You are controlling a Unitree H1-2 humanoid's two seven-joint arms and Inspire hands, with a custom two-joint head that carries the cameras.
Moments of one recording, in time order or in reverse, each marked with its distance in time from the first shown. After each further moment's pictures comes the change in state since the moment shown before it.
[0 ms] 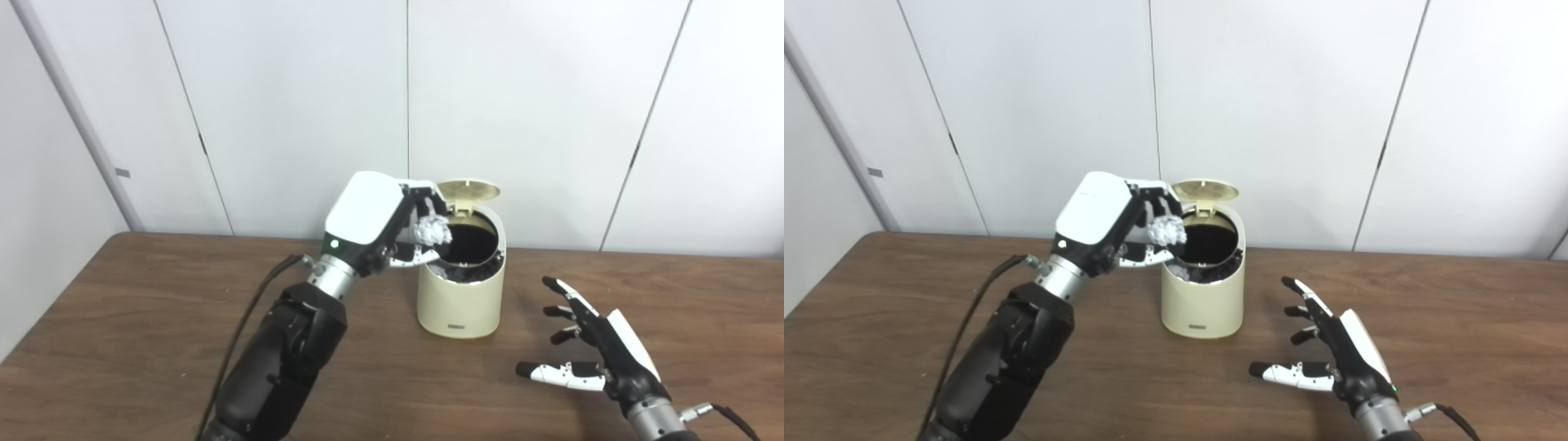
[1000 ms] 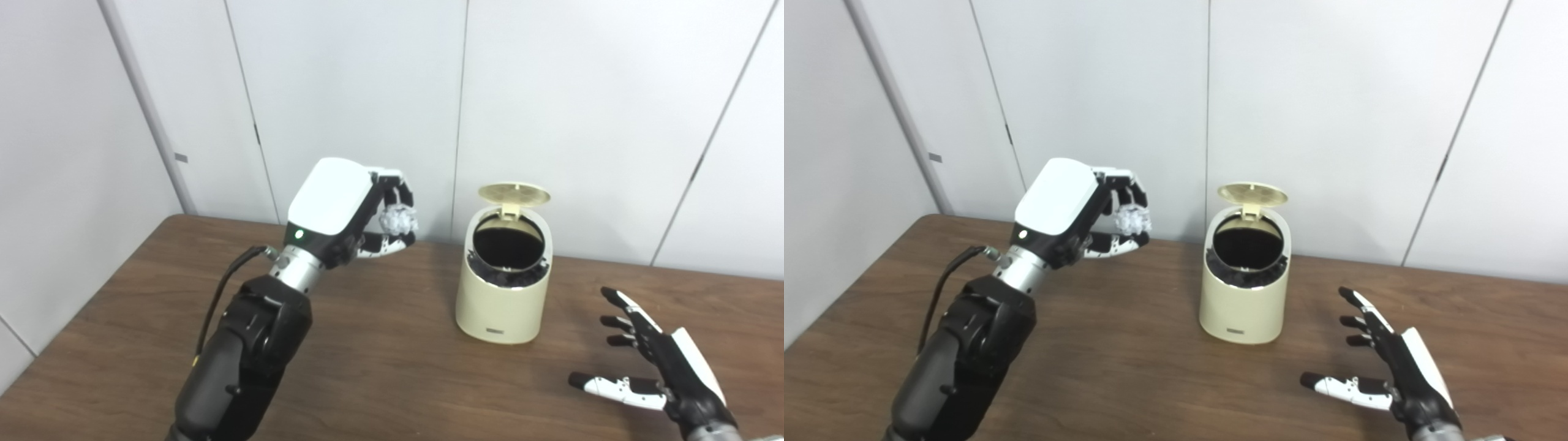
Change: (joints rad) left arm 0.104 0.136 0.121 -0.286 0.034 0.115 -0.162; right arm -0.001 -0.040 -0.018 0.021 0.049 -0.005 0.004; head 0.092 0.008
